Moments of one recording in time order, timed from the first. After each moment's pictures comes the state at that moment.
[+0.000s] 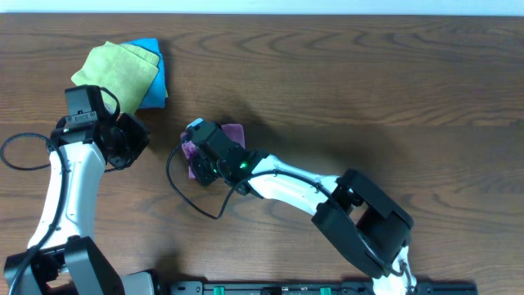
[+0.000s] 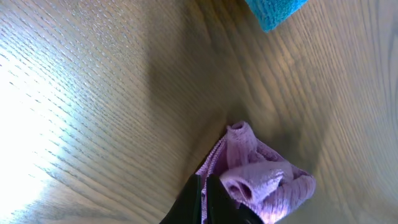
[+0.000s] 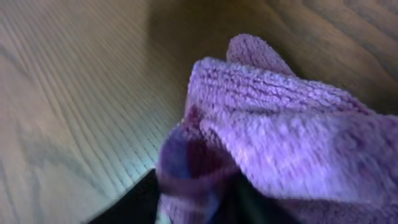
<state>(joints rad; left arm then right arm) 0.24 1.49 1.03 -0.74 0.31 -0.66 0.93 2.06 1.30 -0.07 -0.10 0.32</state>
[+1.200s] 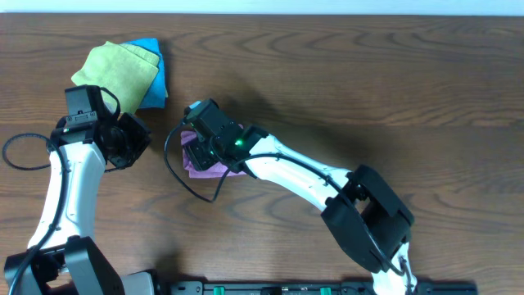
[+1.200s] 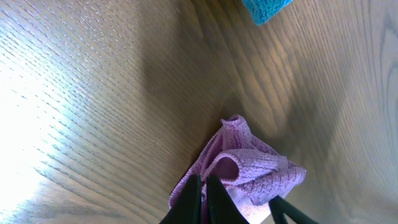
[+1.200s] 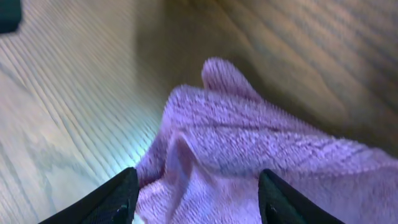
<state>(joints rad) 0.24 1.49 1.03 -0.74 0.34 -0.66 0.88 2.07 1.52 -0.38 -0.11 0.31</state>
